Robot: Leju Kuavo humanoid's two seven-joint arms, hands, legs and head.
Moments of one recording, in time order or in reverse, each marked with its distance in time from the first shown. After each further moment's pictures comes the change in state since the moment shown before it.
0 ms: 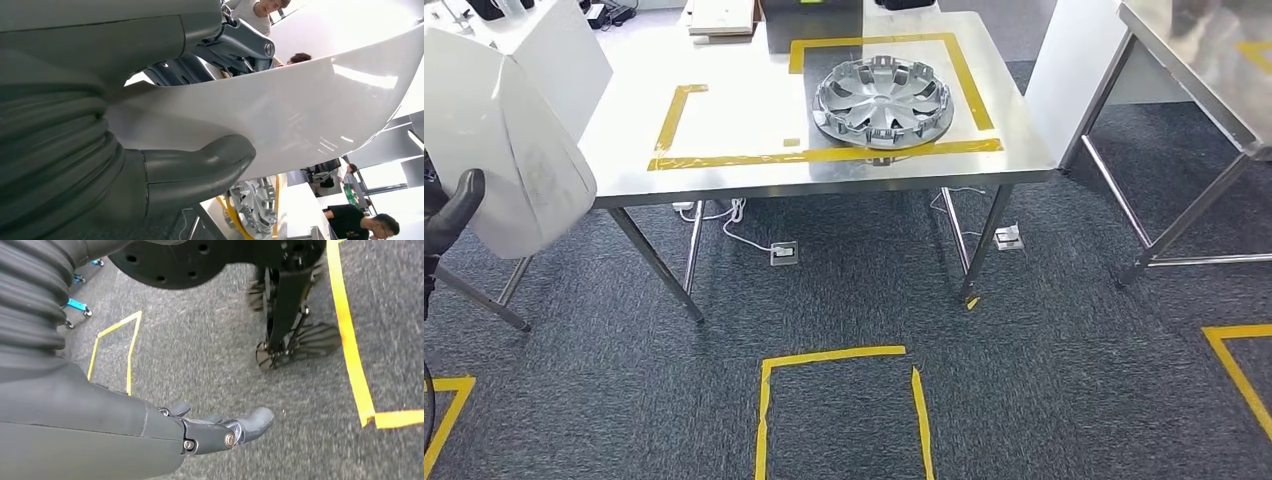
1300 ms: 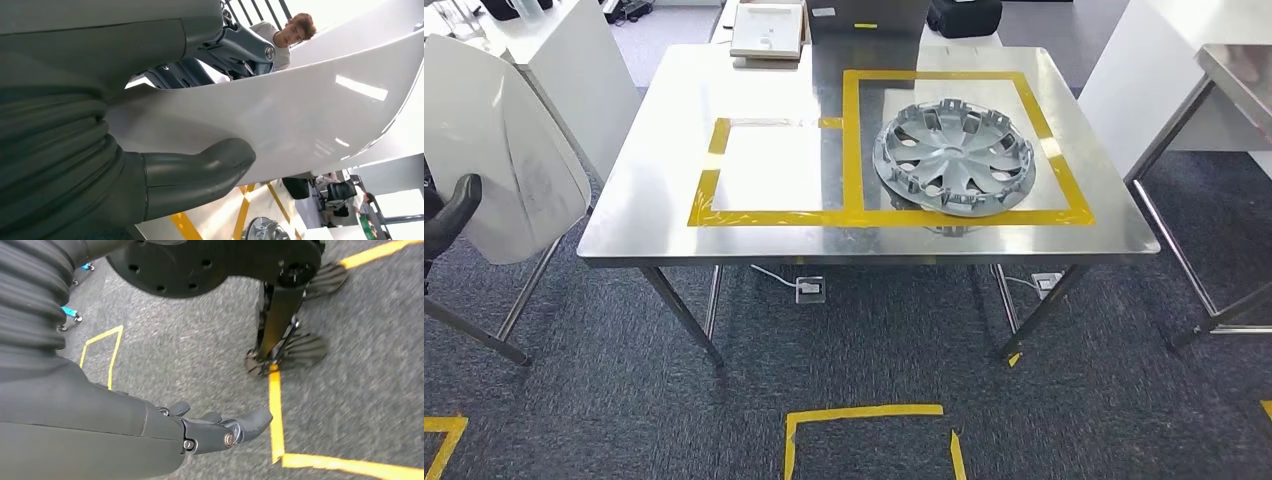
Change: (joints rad) left arm 0.021 0.015 -0.001 -0.031 -0.021 0.009 0.013; right arm 0.007 -0.004 -0.004 0.000 0.015 0.014 -0.011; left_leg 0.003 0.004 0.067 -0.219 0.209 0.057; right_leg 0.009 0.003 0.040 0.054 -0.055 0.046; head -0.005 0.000
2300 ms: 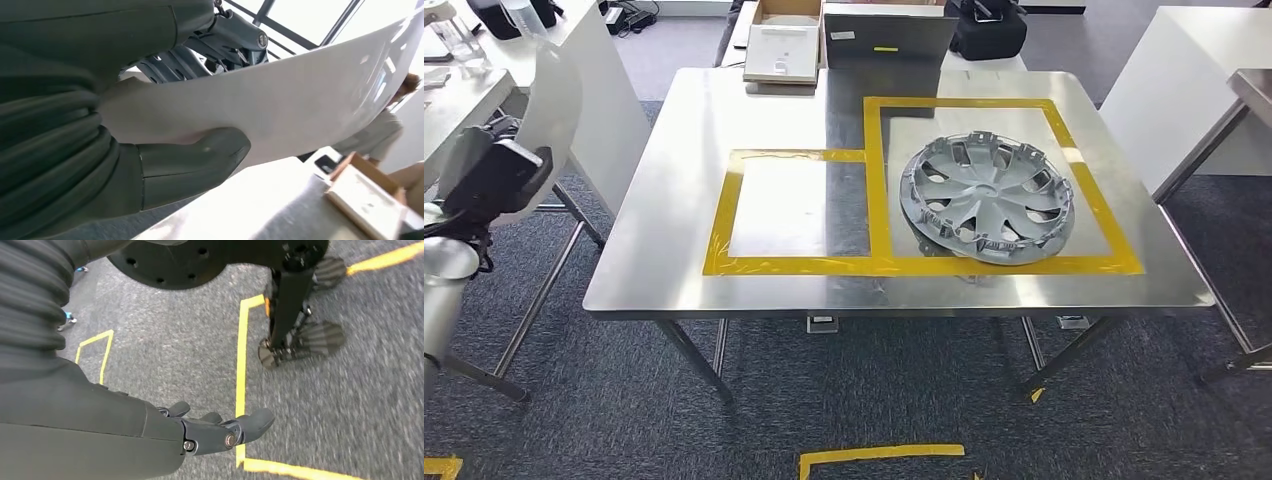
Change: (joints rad) left arm -0.311 -0.196 -0.249 0.476 -0.600 0.548 0.042; right arm -0.016 -0.001 -0.003 0.000 0.023 -0.035 0.024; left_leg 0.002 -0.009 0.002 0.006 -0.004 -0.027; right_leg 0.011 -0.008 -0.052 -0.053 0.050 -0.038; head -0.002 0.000
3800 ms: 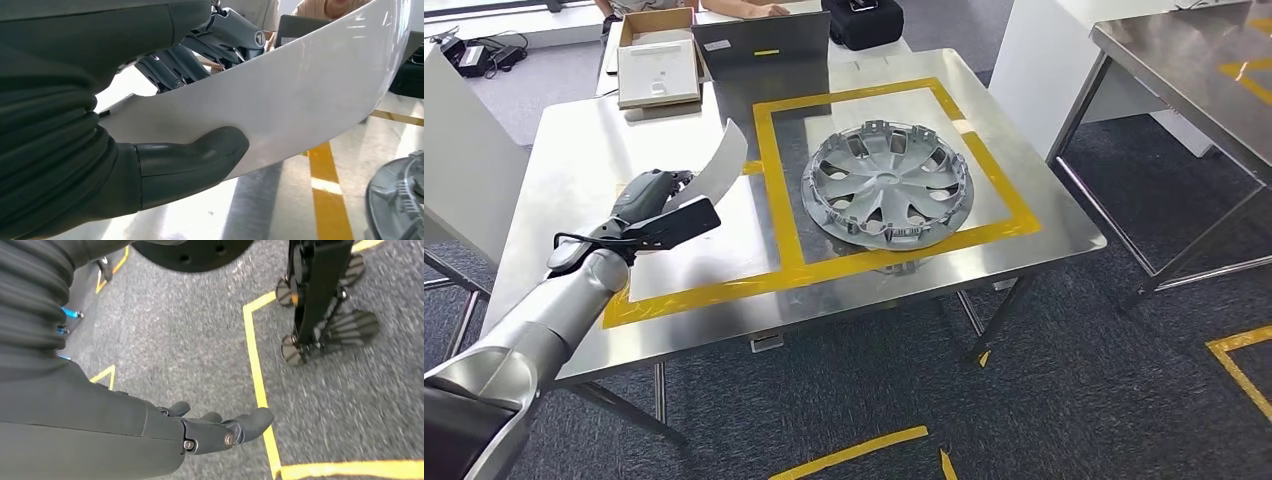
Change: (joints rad) left arm -0.064 -0.271 -0.242 0.303 -0.180 0.039 0.036; right arm 0.009 0.006 0.000 0.001 0.052 -0.002 0.016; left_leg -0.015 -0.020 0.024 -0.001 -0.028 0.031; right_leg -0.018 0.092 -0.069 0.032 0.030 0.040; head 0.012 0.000
